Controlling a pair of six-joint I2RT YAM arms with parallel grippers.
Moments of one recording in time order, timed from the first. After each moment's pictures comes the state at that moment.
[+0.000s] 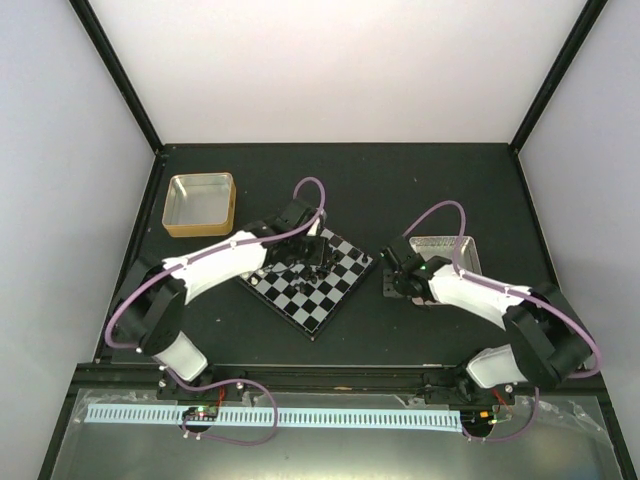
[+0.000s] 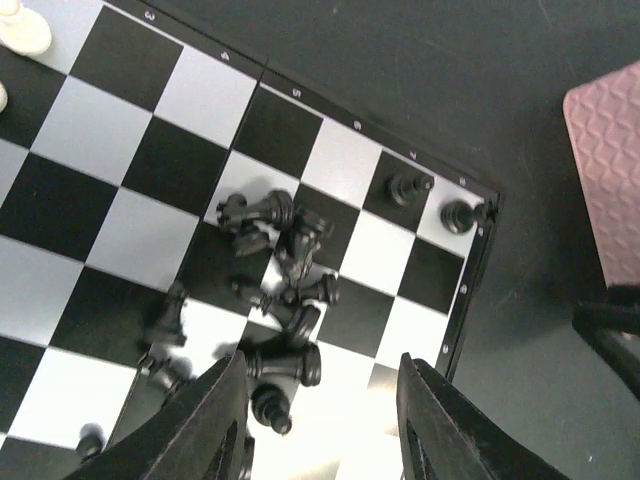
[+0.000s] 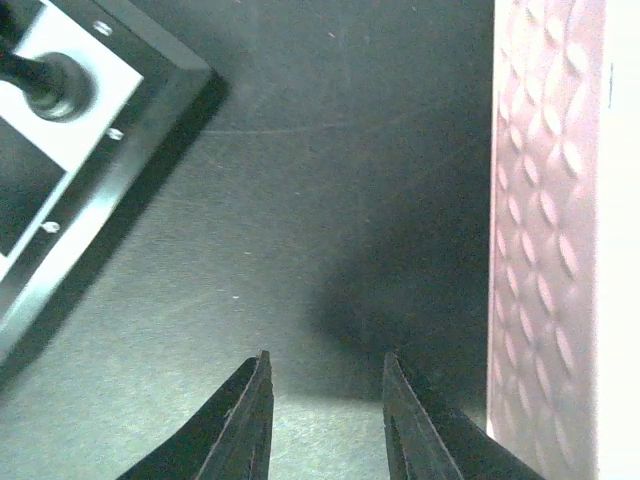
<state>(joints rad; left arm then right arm) -0.70 1.57 1.04 -0.41 0.09 -0.54 0.64 1.41 0.69 -0.47 0.17 0.61</state>
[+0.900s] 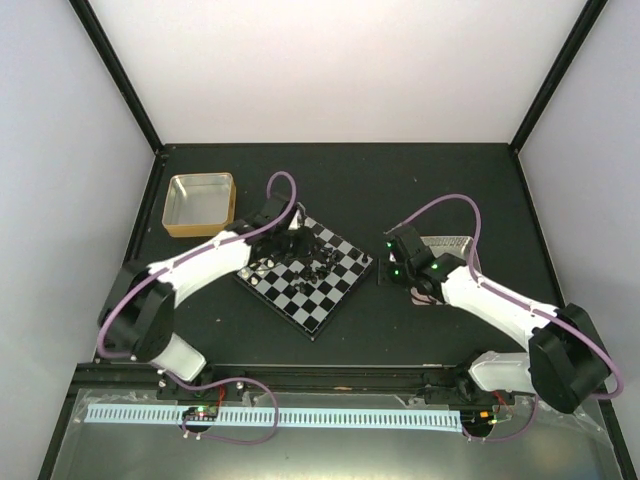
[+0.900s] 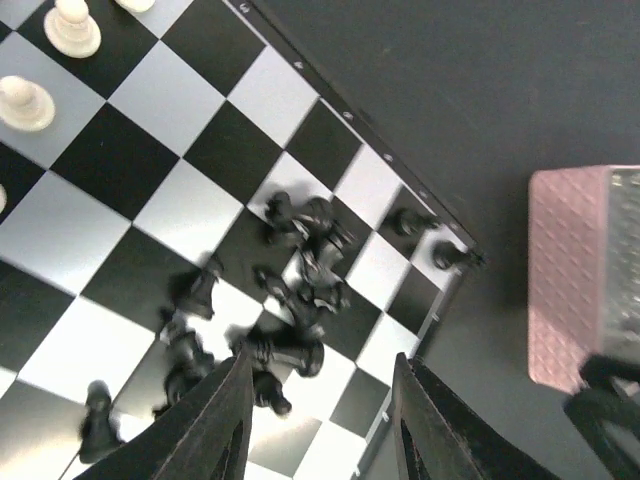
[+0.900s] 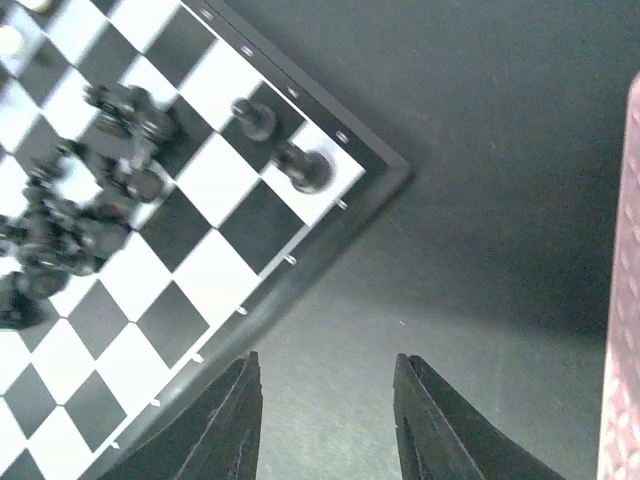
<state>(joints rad) -0.58 1.60 1.06 -0.41 0.21 -0.76 0.64 1.27 0.72 -0.44 0.02 0.58</state>
